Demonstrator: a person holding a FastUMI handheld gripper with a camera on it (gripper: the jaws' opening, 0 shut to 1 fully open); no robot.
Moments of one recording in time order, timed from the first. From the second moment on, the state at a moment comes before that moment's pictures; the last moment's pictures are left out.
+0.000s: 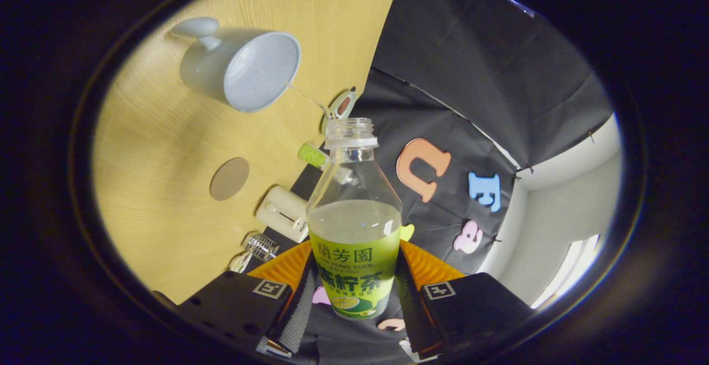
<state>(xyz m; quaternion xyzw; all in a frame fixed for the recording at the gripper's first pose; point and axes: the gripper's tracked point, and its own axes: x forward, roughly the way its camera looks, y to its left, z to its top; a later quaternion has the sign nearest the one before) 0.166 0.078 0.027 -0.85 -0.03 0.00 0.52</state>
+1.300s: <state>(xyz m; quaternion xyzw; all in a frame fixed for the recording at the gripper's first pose) 0.164 0.089 0.037 -0.85 -0.06 -0.01 0.52</state>
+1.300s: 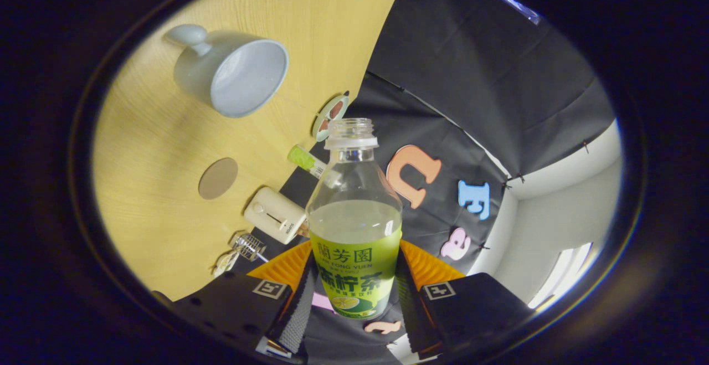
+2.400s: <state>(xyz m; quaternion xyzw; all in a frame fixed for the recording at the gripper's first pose) 0.180 0.012 0.059 -0.22 0.05 0.01 0.97</state>
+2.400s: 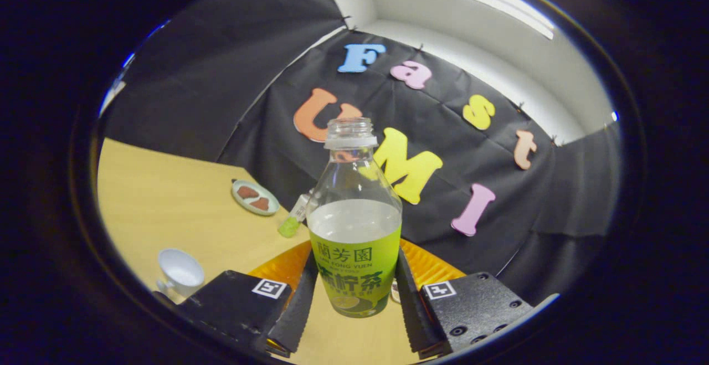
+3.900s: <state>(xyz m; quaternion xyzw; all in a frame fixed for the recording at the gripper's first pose) 0.309 0.053 -0.130 0.04 0.20 0.07 0.98</state>
